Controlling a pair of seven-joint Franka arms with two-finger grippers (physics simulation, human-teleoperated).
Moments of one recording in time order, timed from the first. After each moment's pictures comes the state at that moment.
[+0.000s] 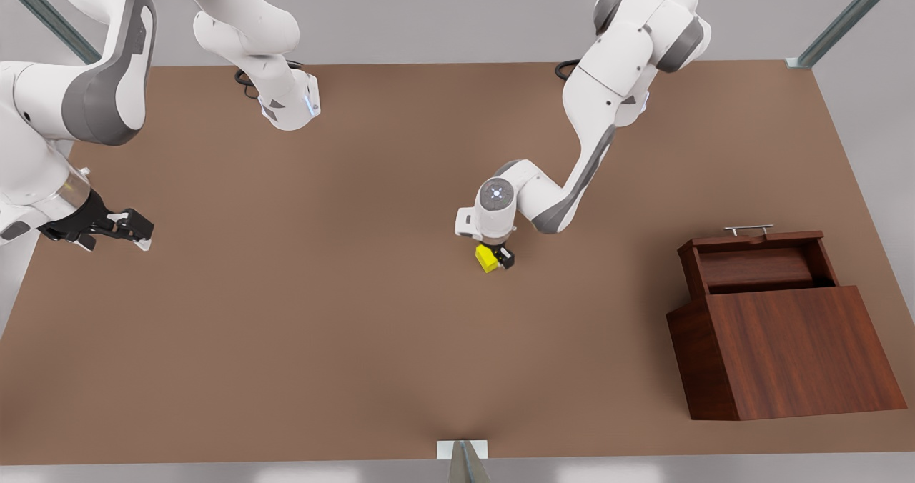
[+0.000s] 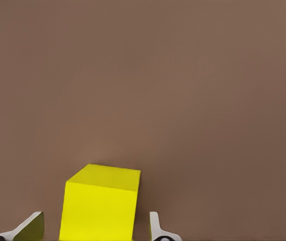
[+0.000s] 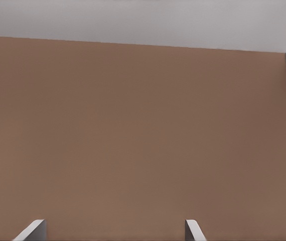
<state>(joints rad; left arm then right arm) -0.55 0.64 -0.19 -1.73 0.20 2.34 0.11 -0.02 0.17 -0.05 -1.38 -0.06 1.67 -0.09</state>
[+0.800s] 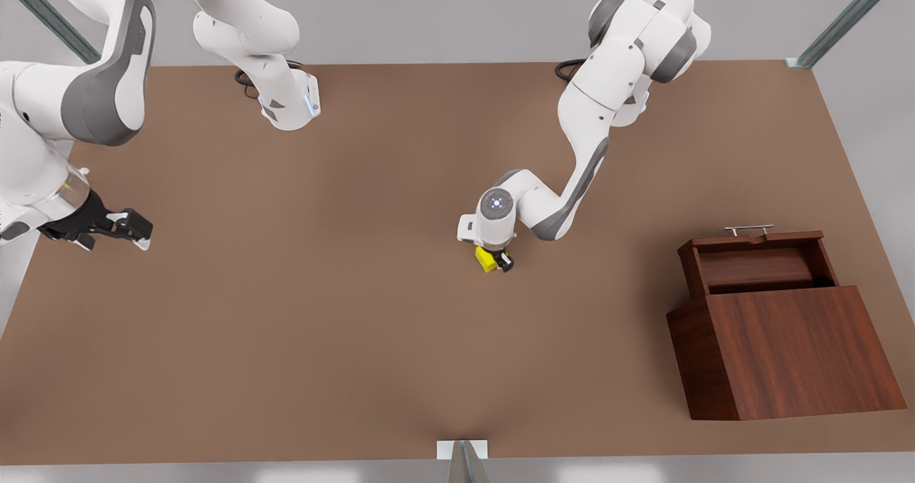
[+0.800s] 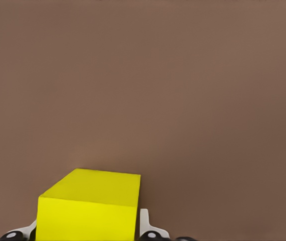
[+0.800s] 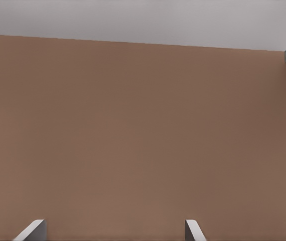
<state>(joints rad) -0.55 0.71 -0.17 -1.72 0.21 2.39 0.13 -0.02 0.18 -0.05 -1.38 -0.06 1.67 -0.09</state>
